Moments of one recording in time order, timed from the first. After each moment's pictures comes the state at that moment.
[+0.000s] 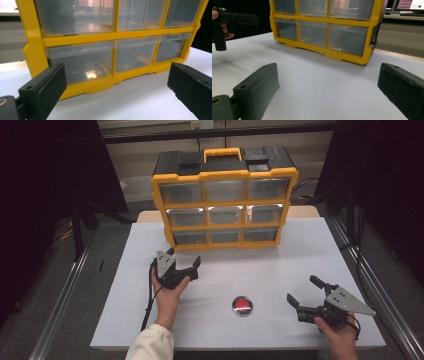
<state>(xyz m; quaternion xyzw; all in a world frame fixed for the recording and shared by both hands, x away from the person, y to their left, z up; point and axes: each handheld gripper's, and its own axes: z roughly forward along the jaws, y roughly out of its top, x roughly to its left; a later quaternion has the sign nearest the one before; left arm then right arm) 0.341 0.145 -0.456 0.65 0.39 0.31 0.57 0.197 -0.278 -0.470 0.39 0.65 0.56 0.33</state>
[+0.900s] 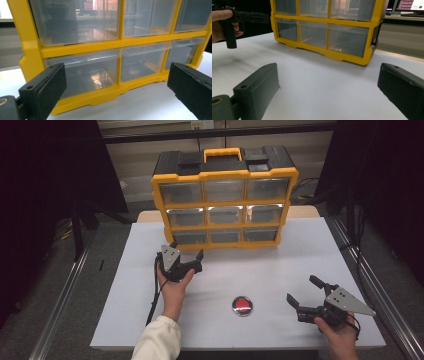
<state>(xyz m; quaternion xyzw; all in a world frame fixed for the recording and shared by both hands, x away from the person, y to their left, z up) 0.358 0.132 -0.455 0.64 0.40 0.33 0.56 0.197 -0.277 -0.469 0.39 0.65 0.56 0.33</state>
